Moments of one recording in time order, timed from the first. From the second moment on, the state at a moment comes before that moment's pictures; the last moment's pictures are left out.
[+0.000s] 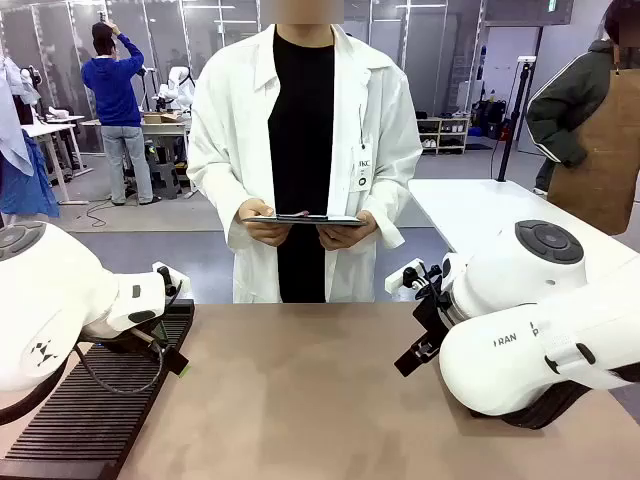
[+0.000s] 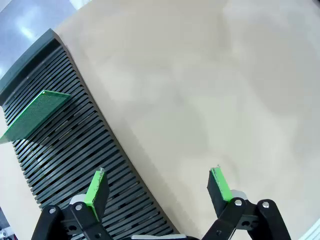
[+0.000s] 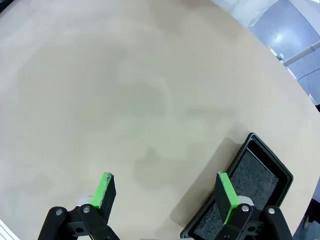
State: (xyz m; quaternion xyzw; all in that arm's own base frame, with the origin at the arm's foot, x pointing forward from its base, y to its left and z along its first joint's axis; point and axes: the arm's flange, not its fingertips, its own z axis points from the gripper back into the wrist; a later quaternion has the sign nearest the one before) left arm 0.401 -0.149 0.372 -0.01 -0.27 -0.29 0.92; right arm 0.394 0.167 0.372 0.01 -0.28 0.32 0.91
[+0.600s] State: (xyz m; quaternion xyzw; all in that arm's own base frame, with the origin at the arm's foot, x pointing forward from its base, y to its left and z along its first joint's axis) left arm 0.401 -0.150 0.372 -0.01 -0.27 -0.29 0.92; right arm 0.394 0.167 0.372 0.01 -0.28 0.32 0.91
